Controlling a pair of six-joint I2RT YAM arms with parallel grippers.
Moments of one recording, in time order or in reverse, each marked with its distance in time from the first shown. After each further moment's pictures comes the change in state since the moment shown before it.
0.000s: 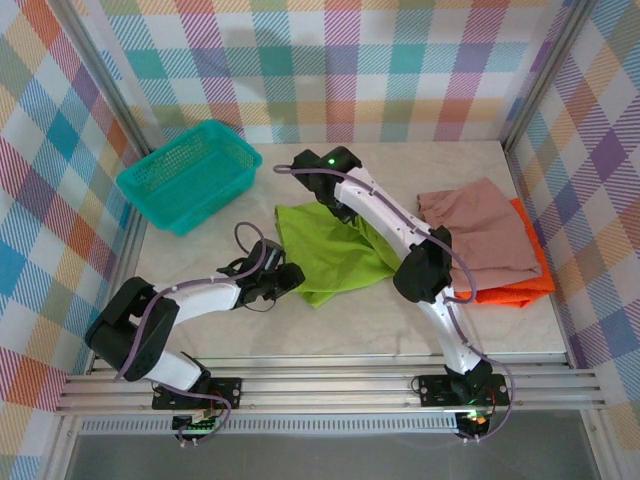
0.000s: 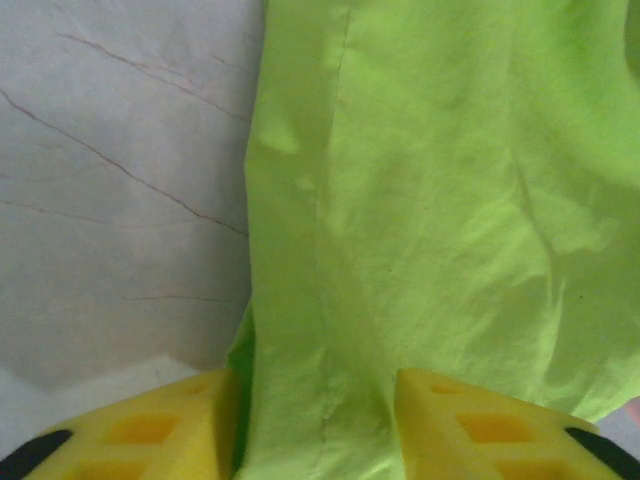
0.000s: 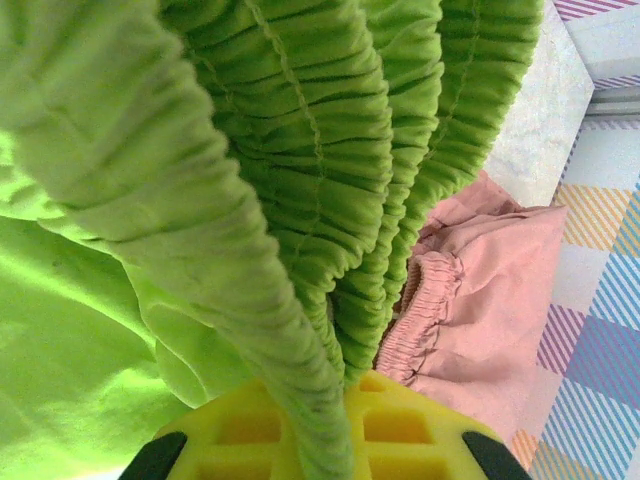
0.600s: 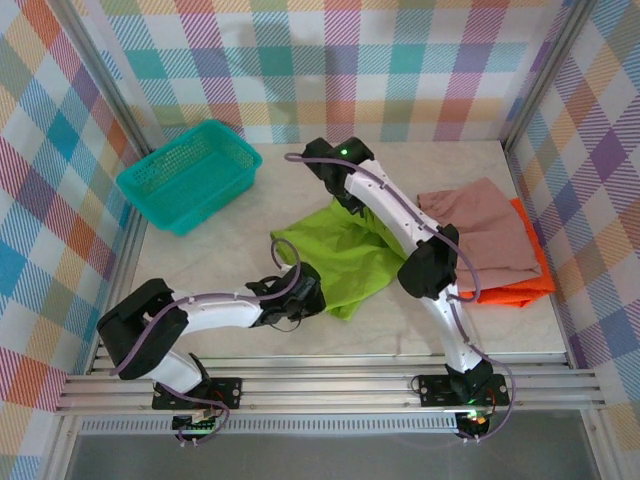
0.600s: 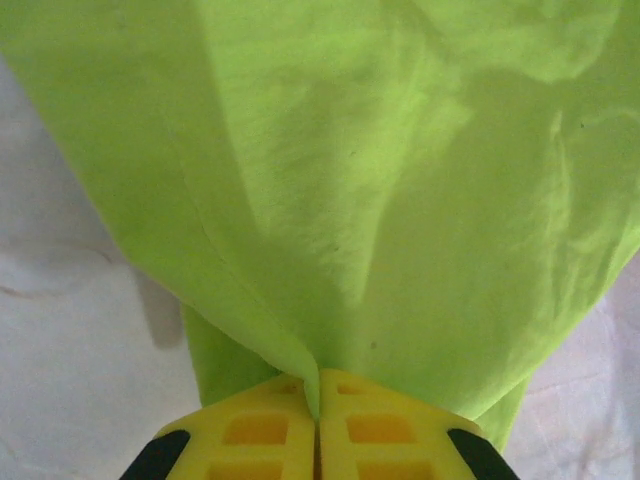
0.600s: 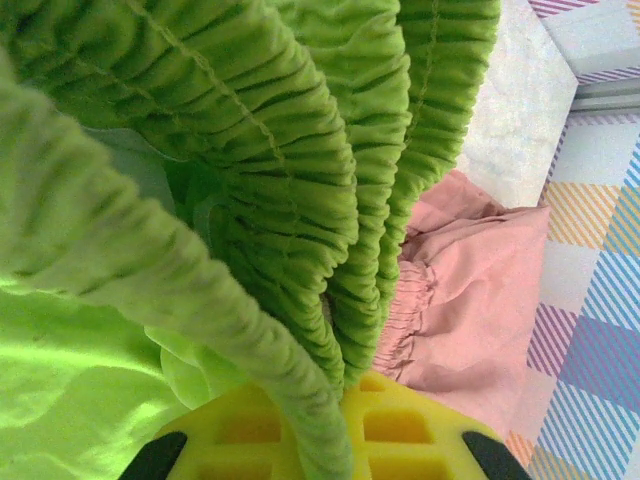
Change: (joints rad) left arm -0.333 0.029 0.039 -0.018 -0.133 -0.084; right arm -0.057 -0.006 0.049 0.014 0.000 -0.032
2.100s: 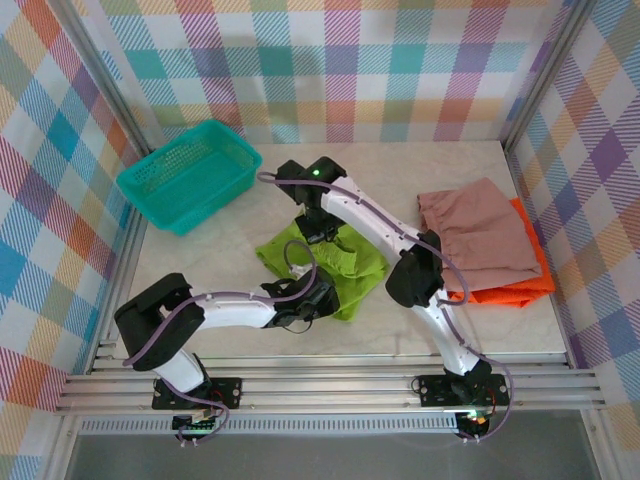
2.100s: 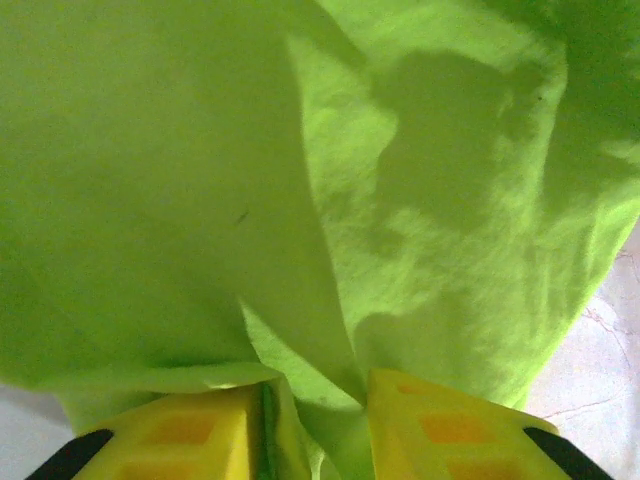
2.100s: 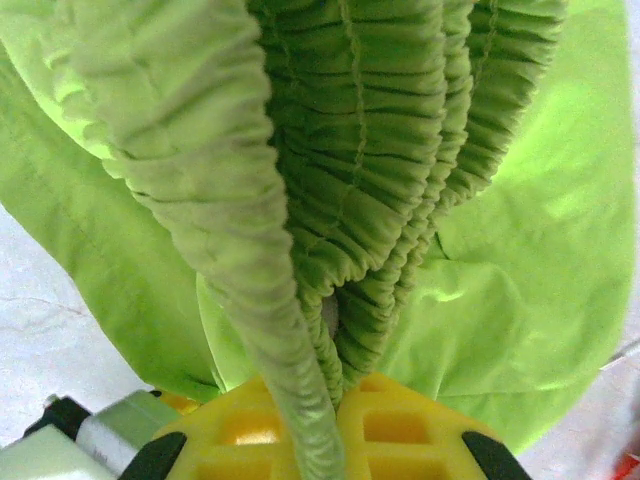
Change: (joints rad) left arm -0.056 0.072 0.061 0.008 -0.087 -0.016; right arm 0.141 0.038 -0.053 0.041 -0.549 0.220
